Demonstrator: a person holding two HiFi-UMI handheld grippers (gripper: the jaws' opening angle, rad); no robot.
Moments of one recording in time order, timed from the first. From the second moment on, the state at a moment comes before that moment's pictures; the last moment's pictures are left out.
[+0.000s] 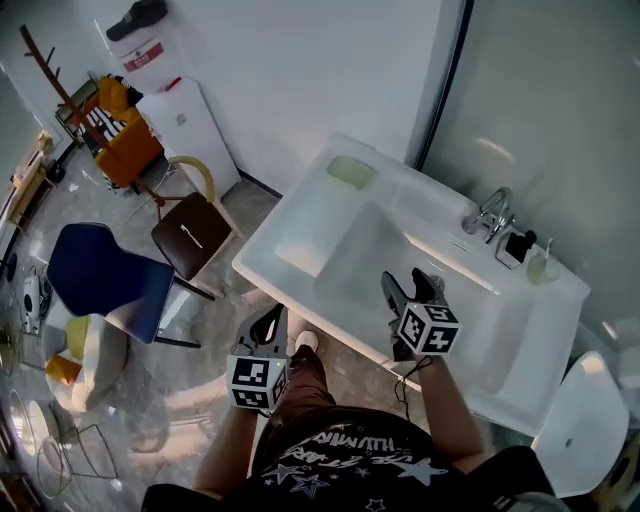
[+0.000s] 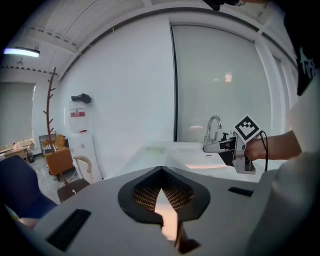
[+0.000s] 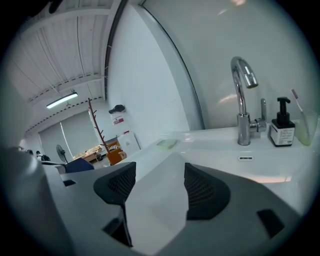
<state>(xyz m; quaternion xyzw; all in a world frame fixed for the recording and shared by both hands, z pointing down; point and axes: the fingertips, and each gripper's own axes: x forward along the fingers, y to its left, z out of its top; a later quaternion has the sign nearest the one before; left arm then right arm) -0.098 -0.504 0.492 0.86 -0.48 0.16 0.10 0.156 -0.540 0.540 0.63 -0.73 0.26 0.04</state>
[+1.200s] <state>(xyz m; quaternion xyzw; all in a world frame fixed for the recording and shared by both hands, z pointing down) -0.092 -0.817 0.531 0.92 -0.33 0.20 0.11 0.155 -0.853 0.591 0.75 -0.59 0.29 0.08</state>
